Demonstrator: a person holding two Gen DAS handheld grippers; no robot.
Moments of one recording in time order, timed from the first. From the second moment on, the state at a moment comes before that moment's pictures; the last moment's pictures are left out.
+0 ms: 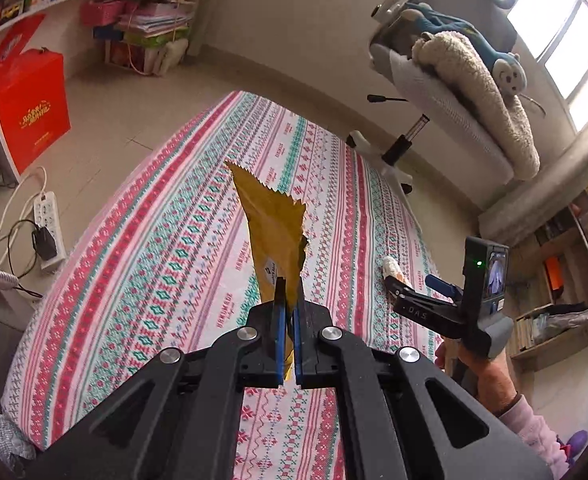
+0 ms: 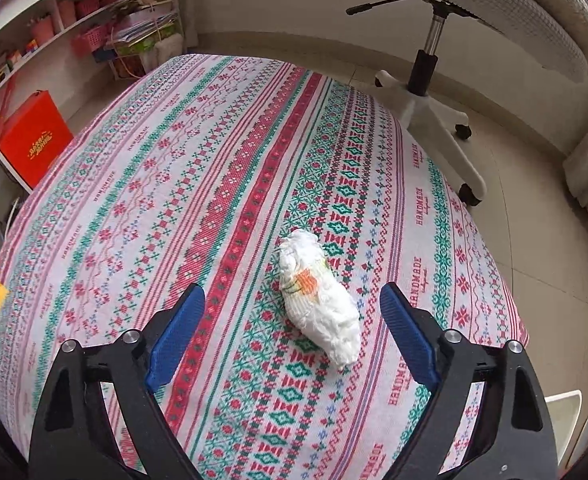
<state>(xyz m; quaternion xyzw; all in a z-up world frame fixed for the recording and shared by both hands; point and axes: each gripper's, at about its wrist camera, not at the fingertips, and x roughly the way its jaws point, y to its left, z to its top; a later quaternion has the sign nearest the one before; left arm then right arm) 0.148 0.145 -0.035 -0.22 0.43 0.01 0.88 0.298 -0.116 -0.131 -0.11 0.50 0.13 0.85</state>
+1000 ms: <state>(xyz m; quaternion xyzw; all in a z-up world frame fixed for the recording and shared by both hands) 0.123 0.149 -0.003 -0.21 0.35 0.00 0.91 0.176 -0.133 0.005 0.06 0.38 0.20 0.90</state>
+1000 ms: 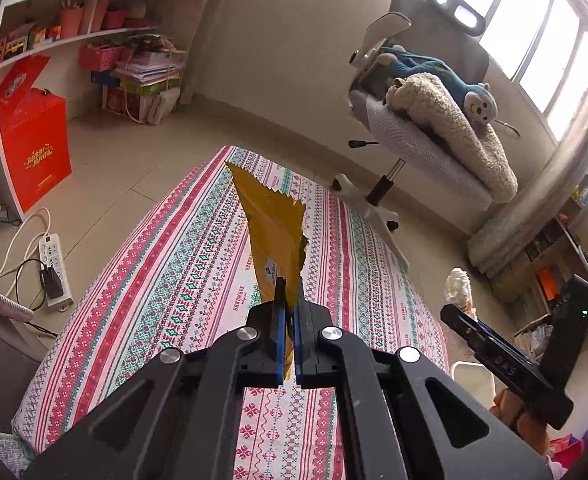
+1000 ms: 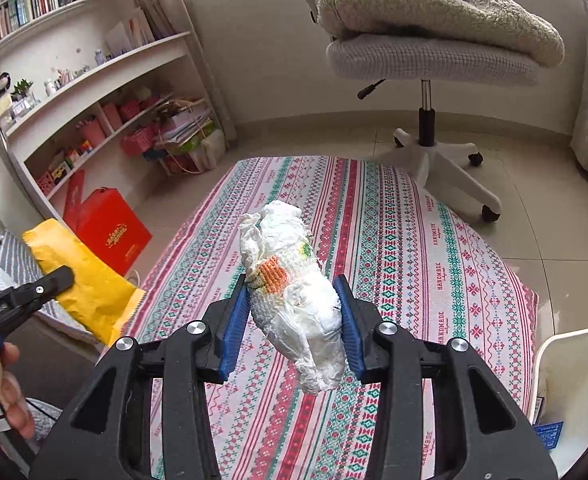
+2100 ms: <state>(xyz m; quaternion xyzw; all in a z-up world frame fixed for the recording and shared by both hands) 0.150 0.034 -0.017 -0.16 0.36 -0.08 0.92 0.135 -0.234 0.009 0.11 0.31 0.12 0.94</state>
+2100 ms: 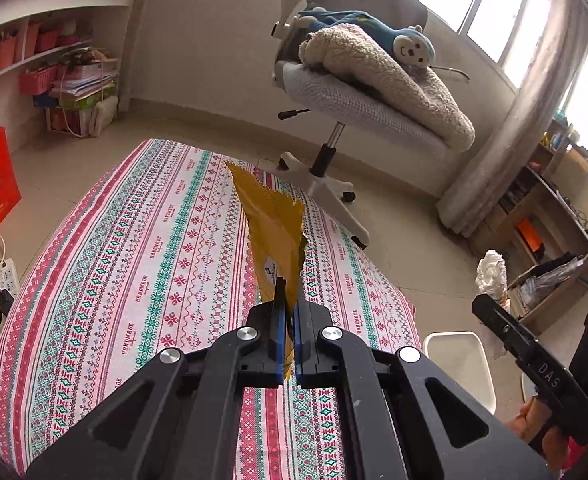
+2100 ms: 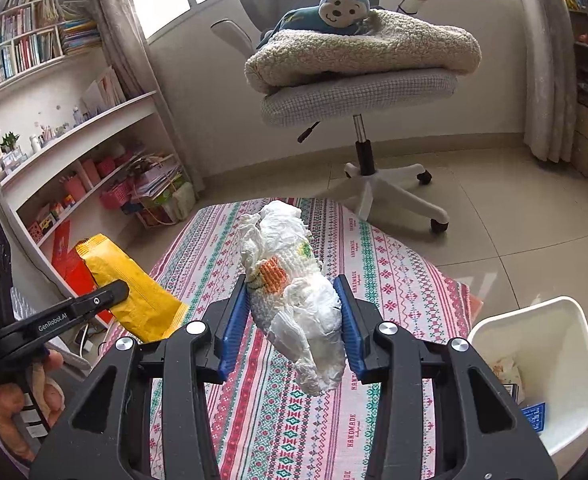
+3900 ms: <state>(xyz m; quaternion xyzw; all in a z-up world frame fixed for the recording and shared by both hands) 0.137 -0.201 -0.031 -0.09 0.42 -0.26 0.86 0.033 -0.493 0.027 0.27 0.22 -0.18 0.92</state>
